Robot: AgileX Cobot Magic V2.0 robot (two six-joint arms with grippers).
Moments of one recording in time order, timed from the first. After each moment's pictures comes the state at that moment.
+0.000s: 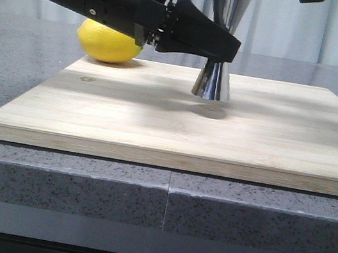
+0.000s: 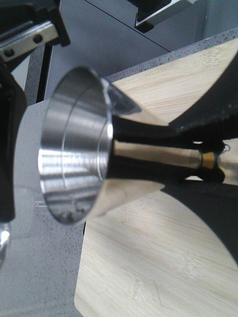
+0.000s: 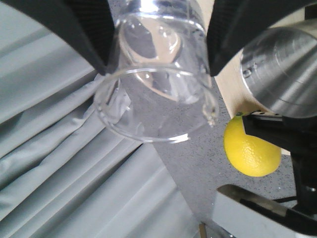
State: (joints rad) left arm -0.43 1.93 -1.28 -1.54 1.16 1.97; right arm 0.24 1.30 -0.87 -1.08 -0.47 0.18
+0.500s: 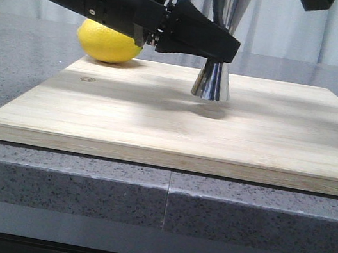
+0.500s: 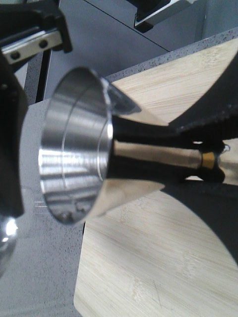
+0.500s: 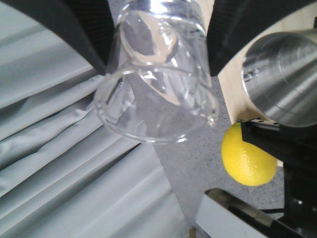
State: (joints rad) left arm -0.43 1.93 -1.28 -1.54 1.16 1.97; right arm 0.24 1.30 -0.89 -1.18 -0.46 0.18
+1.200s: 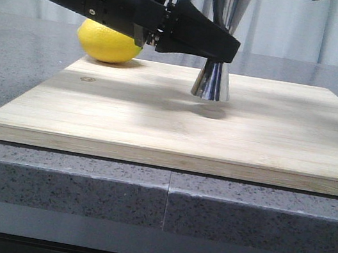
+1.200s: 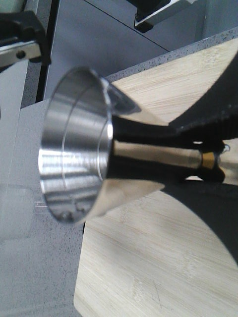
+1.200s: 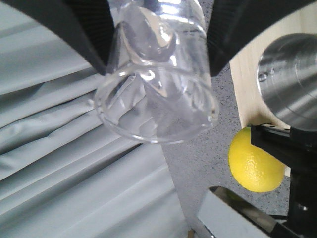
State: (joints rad) left arm -0.43 1.93 -1.28 -1.54 1.16 1.97; right arm 0.24 1.30 -0.94 -1.28 -0.45 0.18
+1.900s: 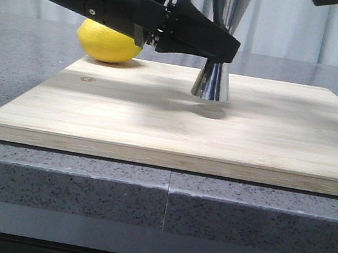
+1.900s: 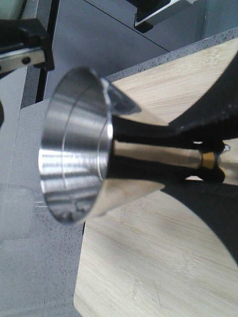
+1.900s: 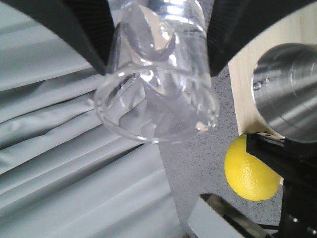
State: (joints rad) left arm -0.43 1.93 -1.28 -1.54 1.16 1.97; right arm 0.24 1.30 -0.94 -1.33 -0.44 0.18
